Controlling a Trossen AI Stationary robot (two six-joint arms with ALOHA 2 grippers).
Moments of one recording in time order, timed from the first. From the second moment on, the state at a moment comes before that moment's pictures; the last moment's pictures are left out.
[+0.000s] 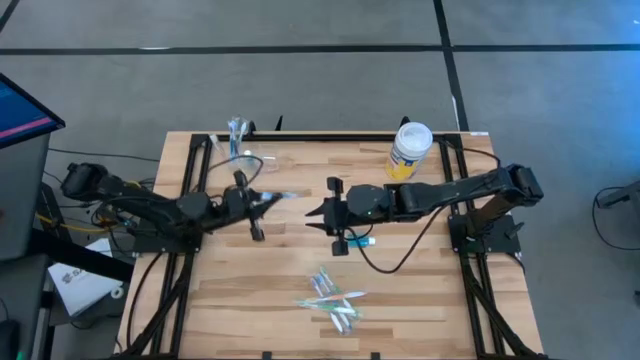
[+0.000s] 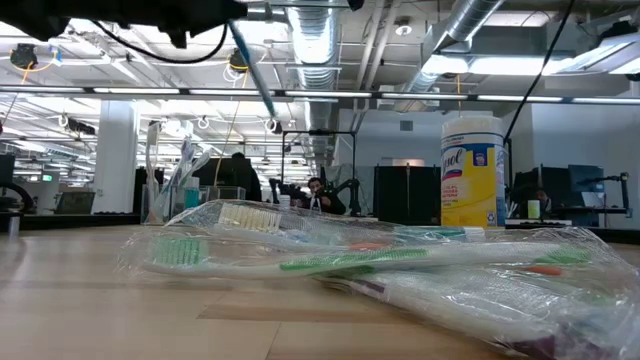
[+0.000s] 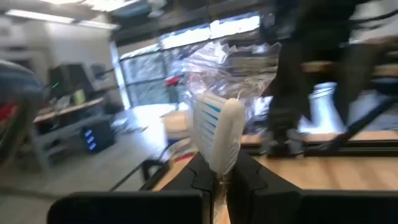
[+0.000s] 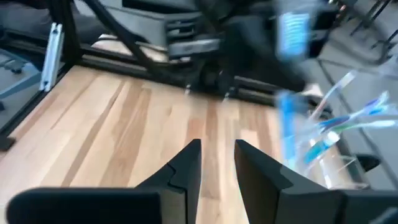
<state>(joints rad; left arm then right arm) -0.20 0.96 0.38 0.74 -0.57 0.24 0.16 1.61 1.36 -0.19 0.16 -0.15</state>
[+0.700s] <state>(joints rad) 0.49 0.90 0.43 0.36 -0.29 0.00 0.16 1.74 1.36 -0.23 0.16 -0.06</state>
